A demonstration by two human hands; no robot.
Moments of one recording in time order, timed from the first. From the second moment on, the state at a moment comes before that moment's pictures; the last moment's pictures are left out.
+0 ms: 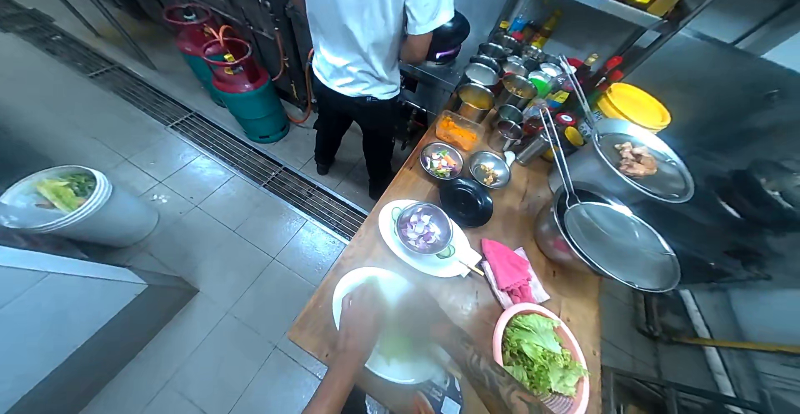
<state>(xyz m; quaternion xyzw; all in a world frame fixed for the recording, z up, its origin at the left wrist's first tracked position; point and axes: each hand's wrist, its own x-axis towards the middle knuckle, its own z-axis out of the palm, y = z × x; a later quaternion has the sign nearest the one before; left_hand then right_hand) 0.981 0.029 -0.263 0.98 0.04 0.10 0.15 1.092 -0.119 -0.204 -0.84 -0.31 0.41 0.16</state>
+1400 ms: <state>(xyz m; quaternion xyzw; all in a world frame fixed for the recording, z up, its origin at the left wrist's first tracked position) 0.956 0.053 -0.265 0.99 0.05 0.08 0.10 1.087 -0.060 -0.172 -0.93 -0.11 0.35 0.08</state>
